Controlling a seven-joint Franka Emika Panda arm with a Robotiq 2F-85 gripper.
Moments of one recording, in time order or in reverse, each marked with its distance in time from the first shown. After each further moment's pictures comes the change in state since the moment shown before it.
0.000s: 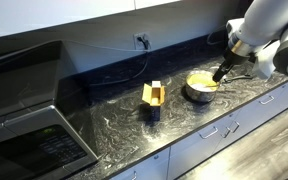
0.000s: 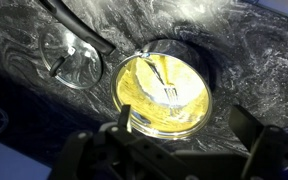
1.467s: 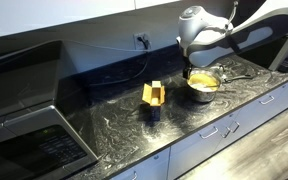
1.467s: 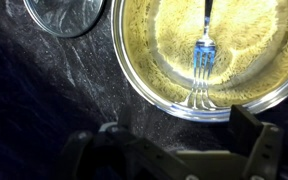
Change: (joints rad) arm -0.020 0.655 0.063 0.839 0.145 -0.371 -0.393
